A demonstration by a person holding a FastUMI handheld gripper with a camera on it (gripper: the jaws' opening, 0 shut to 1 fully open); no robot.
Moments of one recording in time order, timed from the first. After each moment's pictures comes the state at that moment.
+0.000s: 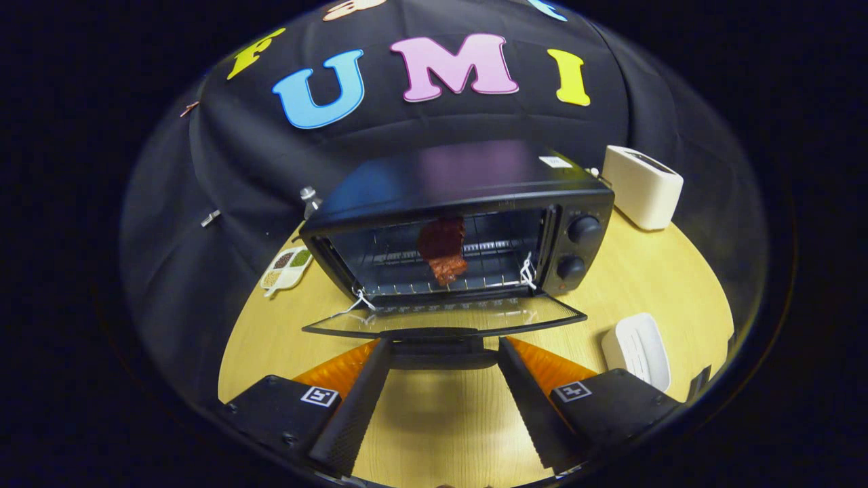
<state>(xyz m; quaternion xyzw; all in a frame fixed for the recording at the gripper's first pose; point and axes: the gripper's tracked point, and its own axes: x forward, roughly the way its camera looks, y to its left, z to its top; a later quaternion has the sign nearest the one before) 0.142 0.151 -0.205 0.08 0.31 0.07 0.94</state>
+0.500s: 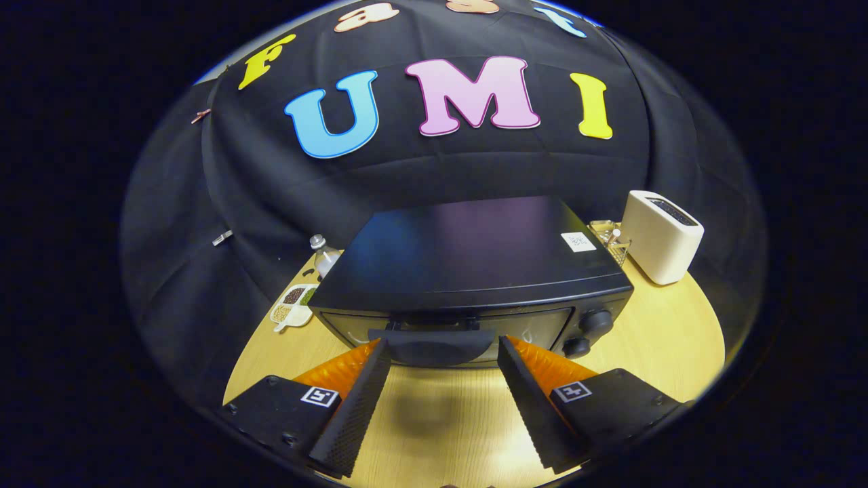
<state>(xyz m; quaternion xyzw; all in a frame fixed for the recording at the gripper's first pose) 0.203 0.137 -0.154 0.08 0.26 0.09 0.96</state>
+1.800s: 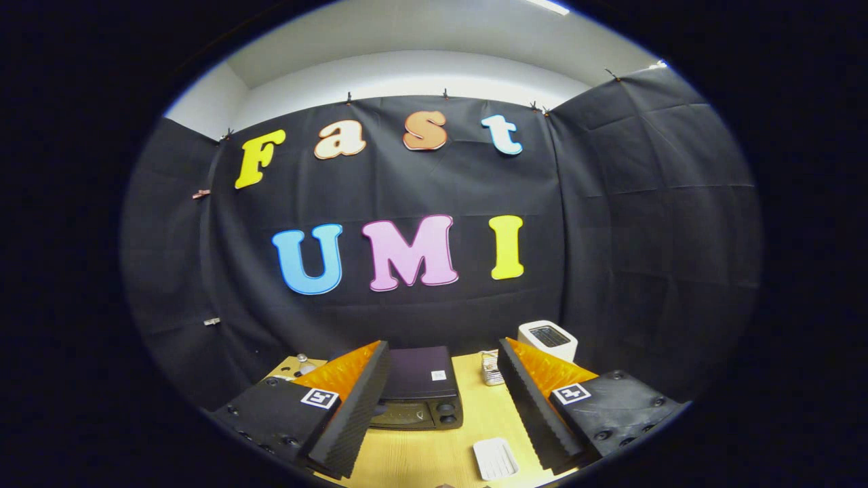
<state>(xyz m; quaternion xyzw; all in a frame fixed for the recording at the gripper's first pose) 0.083 -0.020 0.080 0.06 0.00 0.02 1.00</state>
